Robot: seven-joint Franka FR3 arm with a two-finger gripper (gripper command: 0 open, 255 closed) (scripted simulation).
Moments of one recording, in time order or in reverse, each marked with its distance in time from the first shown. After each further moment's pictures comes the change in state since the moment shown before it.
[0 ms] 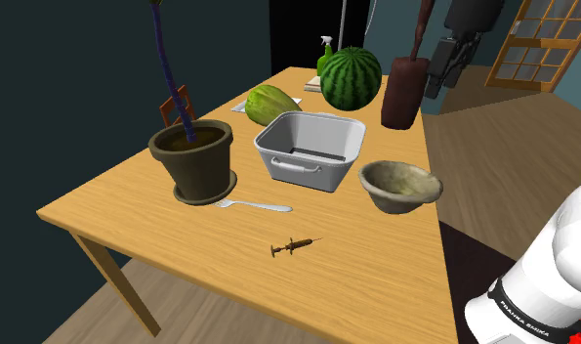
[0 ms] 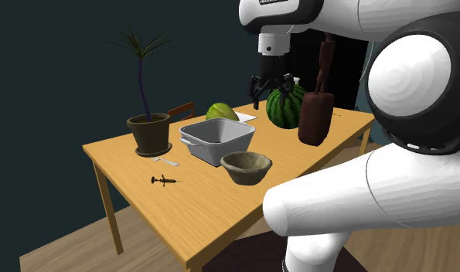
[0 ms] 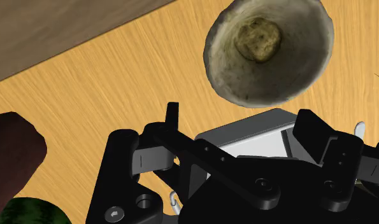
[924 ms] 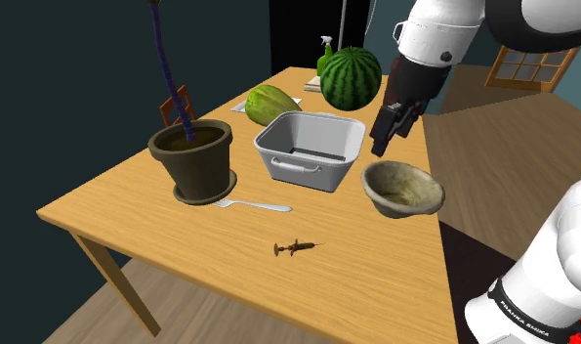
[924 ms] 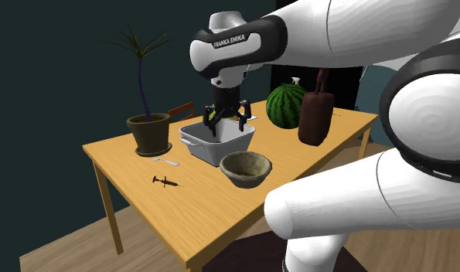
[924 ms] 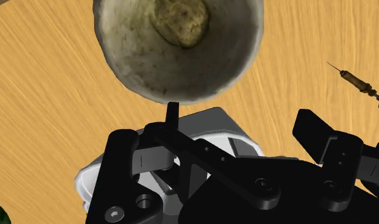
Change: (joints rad) arm 0.086 -0.027 0.278 -0.221 0.128 0.273 0.261
